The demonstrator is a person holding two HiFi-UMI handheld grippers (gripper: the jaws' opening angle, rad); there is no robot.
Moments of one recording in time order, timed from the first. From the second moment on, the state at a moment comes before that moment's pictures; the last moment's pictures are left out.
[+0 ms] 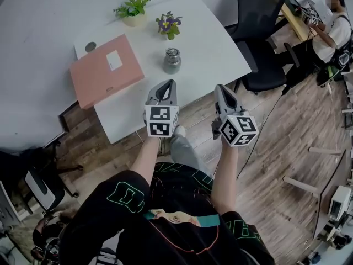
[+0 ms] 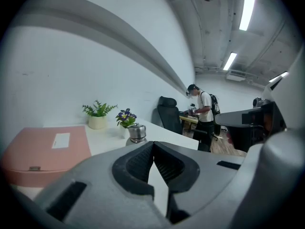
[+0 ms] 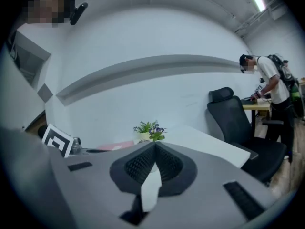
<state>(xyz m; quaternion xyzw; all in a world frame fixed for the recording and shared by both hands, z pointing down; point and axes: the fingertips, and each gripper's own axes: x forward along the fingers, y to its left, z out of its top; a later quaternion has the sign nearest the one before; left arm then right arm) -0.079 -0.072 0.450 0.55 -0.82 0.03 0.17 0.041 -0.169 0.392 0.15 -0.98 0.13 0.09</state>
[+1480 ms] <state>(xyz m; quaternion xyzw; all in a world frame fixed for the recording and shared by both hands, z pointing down) -0.119 -0.090 0.535 0.50 -0.82 0.10 0.26 -0.147 -0.151 0.455 -0.32 -0.93 0.08 0.16</state>
